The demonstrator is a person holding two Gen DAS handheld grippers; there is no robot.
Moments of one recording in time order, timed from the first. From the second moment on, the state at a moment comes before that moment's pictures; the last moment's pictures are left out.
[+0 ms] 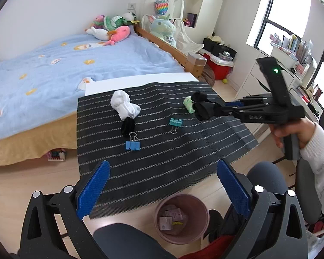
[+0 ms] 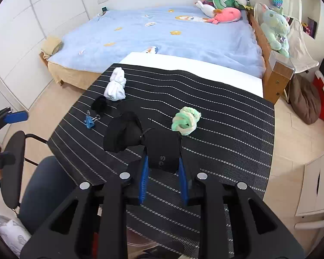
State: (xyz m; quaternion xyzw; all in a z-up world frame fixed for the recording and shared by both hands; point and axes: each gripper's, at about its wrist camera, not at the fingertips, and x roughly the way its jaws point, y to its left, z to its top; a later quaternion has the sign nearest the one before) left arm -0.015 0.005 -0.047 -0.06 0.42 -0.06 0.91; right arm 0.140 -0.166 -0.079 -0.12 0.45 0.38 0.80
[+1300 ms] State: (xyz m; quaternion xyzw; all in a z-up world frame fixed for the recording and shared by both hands) left arm 0.132 0.038 -0.122 -0.02 0.54 -0.02 0.84; right arm 0.136 -0.189 -0.075 -0.10 0.46 0.36 0.80
